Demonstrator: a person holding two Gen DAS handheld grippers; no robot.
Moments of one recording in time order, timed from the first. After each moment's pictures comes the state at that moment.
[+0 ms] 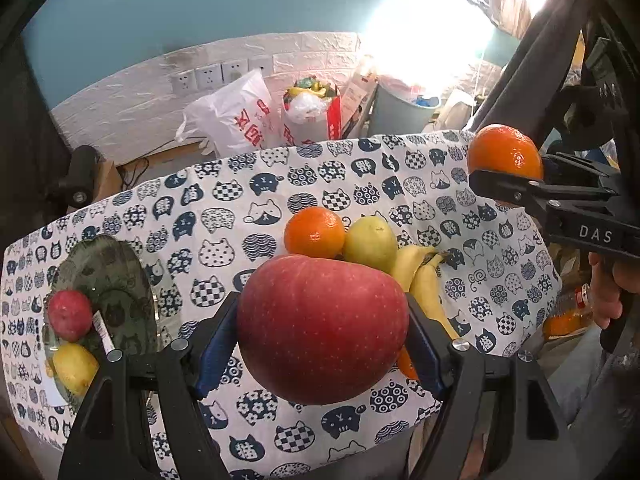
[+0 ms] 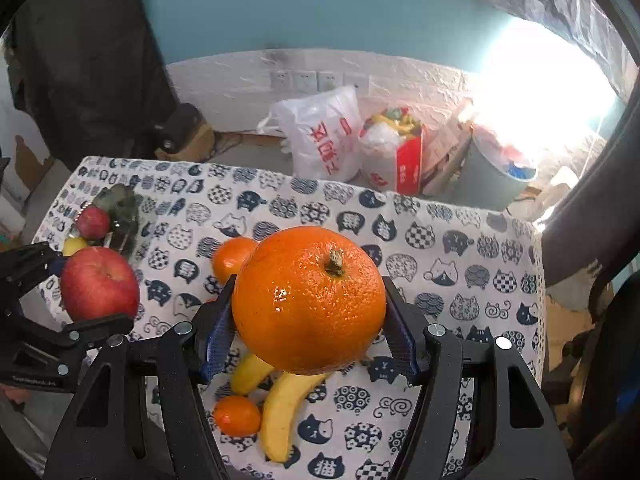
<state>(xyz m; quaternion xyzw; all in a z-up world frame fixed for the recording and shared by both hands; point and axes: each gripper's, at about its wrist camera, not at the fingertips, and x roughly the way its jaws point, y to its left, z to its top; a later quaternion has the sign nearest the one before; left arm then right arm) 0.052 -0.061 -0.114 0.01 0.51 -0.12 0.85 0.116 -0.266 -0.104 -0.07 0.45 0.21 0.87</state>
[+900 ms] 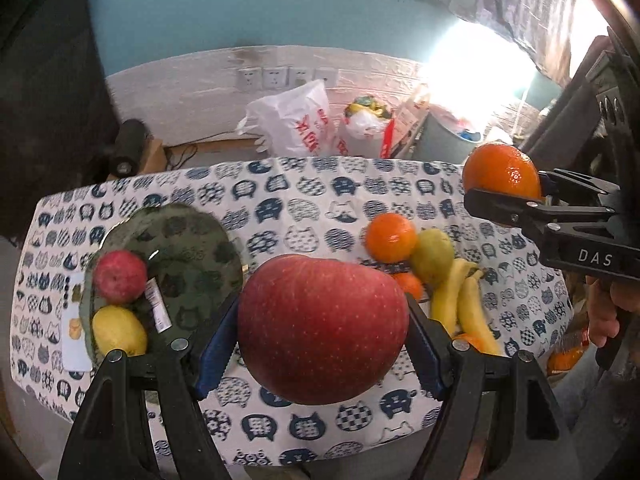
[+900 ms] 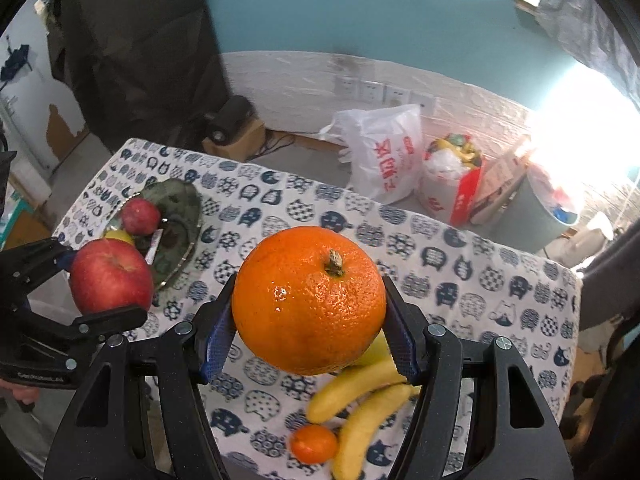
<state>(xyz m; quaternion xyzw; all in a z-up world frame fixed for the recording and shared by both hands) 0.027 0.027 -0.107 -0.05 0.49 -0.05 0.87 0.113 -0.164 -0.097 -0.10 0.45 0.28 0.84</state>
